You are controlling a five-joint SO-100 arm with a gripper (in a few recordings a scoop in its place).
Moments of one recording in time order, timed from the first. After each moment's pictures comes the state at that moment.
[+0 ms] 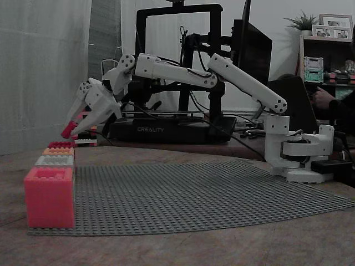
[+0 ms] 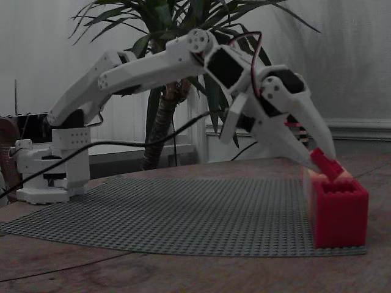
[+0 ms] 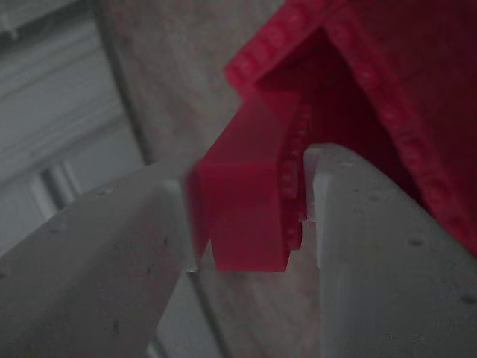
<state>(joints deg) 17.6 28.9 14.4 61.4 5.2</state>
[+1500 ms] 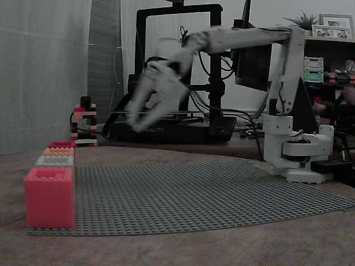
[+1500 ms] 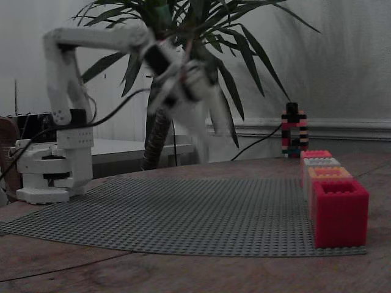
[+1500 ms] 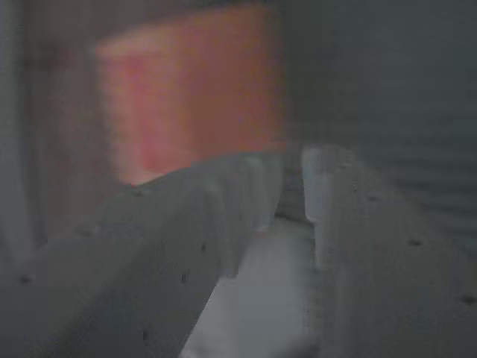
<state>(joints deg) 4.0 109.4 119.9 47.3 -5.9</state>
